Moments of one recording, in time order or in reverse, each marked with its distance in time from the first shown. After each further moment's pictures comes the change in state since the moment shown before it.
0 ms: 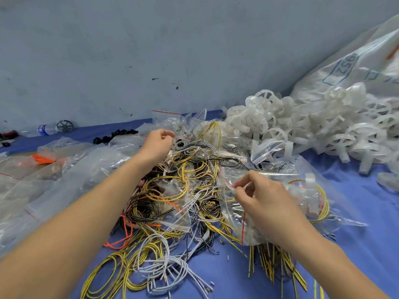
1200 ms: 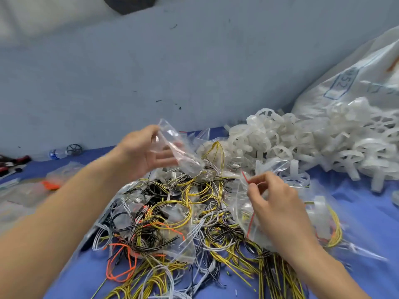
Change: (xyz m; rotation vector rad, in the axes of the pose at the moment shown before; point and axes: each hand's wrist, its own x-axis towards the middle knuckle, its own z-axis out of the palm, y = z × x) left_hand -0.038 0.077 -0.062 -0.747 -0.275 -0.205; right_hand 0.023 -0.005 -0.008 0.121 0.299 0.023
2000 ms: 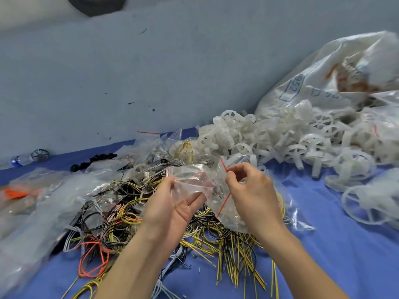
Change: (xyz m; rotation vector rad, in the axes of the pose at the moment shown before) left_hand -0.075 -0.101 0.104 -0.577 -0.157 -0.071; right_hand -0.005 0.008 -0.034 0.086 0.101 0.080
